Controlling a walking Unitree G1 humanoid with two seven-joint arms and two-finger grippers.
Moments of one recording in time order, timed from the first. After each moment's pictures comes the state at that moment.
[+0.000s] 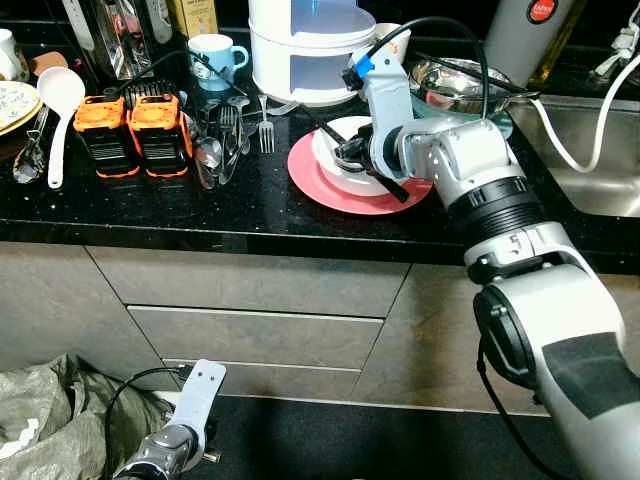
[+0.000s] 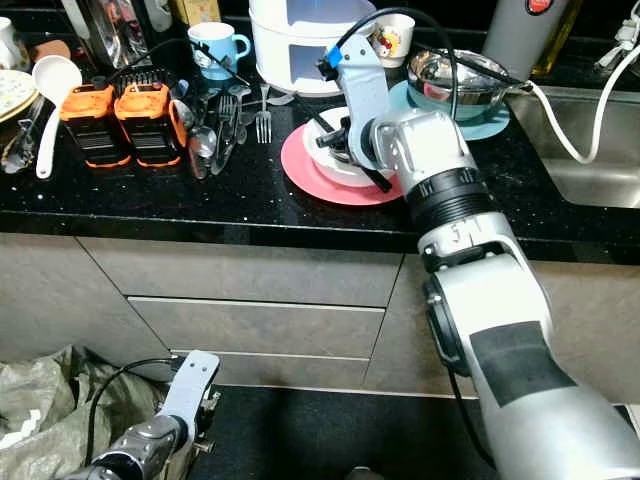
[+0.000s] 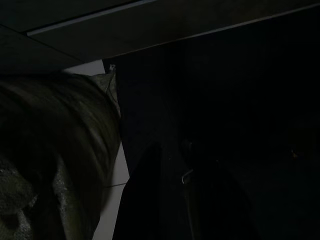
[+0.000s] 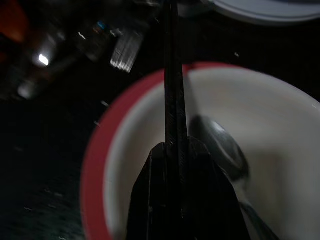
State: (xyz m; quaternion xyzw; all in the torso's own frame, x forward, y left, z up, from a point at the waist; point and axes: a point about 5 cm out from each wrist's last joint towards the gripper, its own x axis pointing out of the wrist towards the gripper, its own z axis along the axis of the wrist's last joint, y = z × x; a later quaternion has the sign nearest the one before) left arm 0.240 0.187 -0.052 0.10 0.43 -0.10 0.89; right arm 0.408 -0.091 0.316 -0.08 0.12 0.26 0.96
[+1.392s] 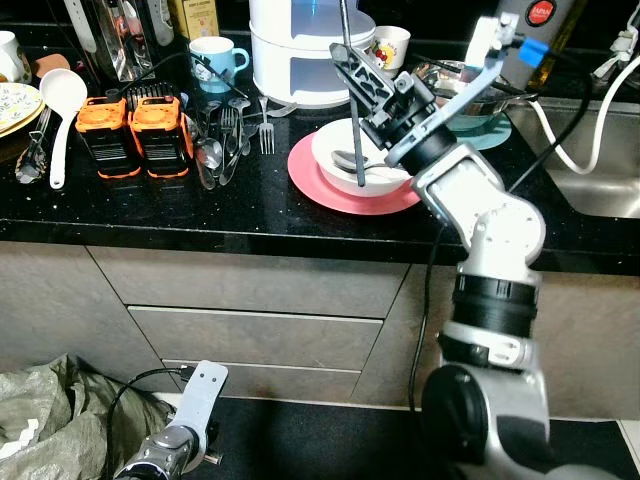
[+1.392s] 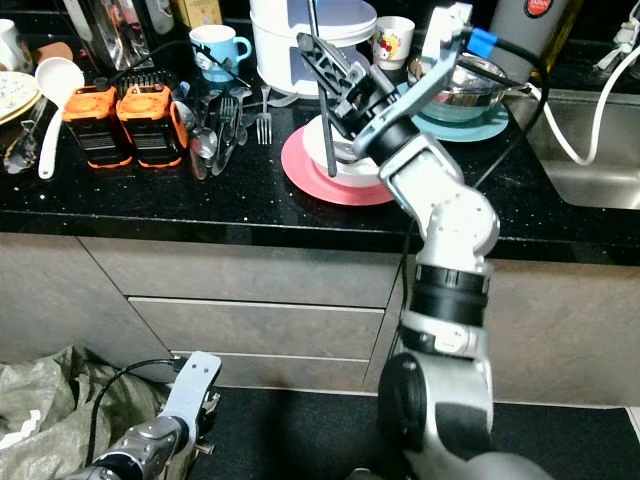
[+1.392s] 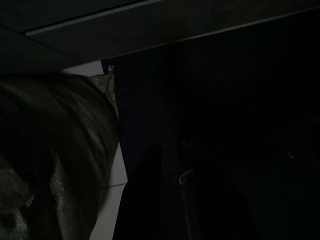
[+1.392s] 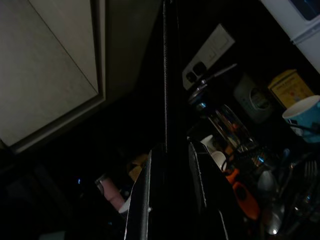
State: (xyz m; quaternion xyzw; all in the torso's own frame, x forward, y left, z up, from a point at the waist) left arm 0.239 0.187 -0.052 0.09 0.43 -0.10 0.89; right arm 0.337 -0.094 0.335 0.39 -0.17 0.43 0.79
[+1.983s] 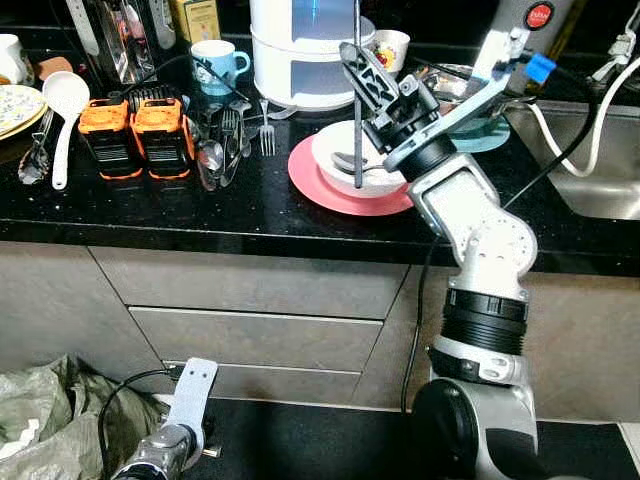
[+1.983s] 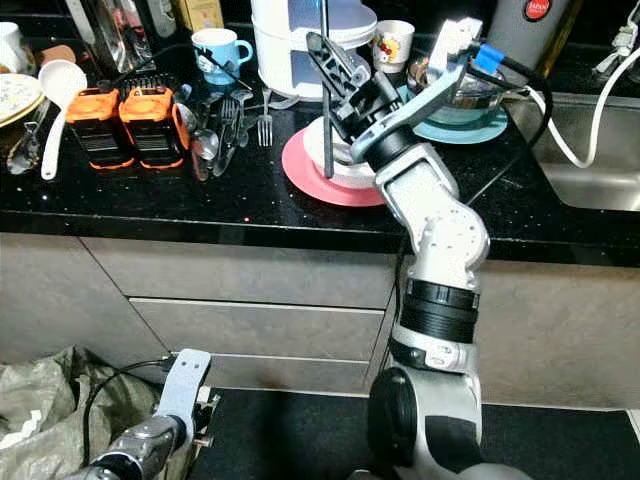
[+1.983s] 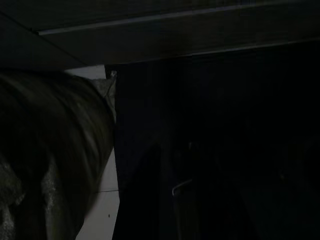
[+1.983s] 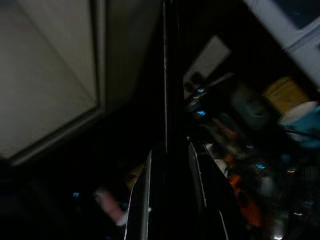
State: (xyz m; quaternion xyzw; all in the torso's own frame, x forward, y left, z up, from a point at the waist) left arm 0.242 0.188 -0.050 0.05 0.41 -0.06 0.91; right arm 0.331 -0.088 0.331 0.41 -0.19 0.42 0.79
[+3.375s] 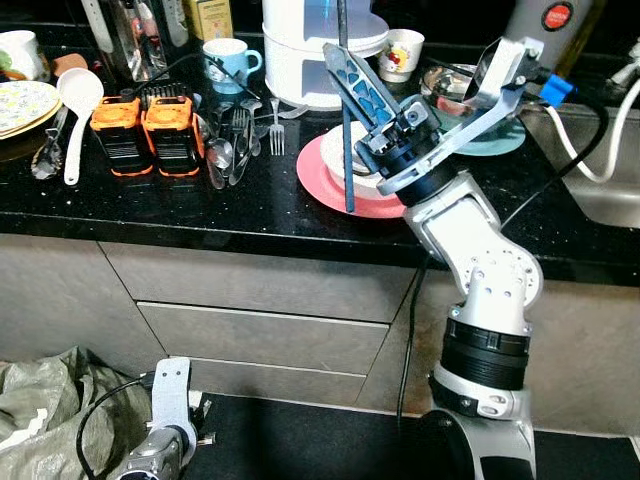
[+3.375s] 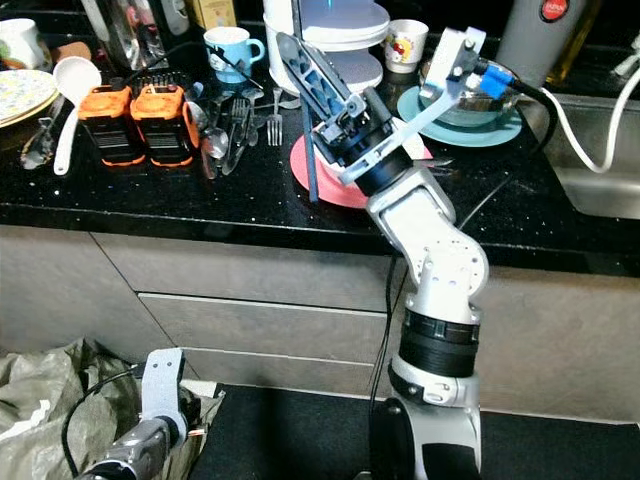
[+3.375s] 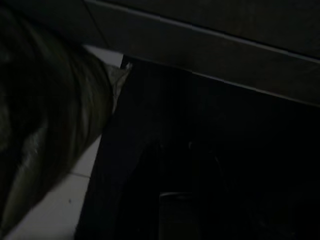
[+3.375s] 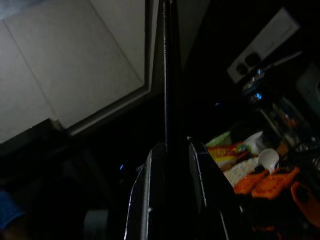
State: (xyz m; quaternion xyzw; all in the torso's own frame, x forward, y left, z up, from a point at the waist) left arm 0.238 0.197 -0.051 -0.06 0.38 0.03 0.92; right arm 0.303 -0.075 0.332 0.39 -0.20 0.50 0.75
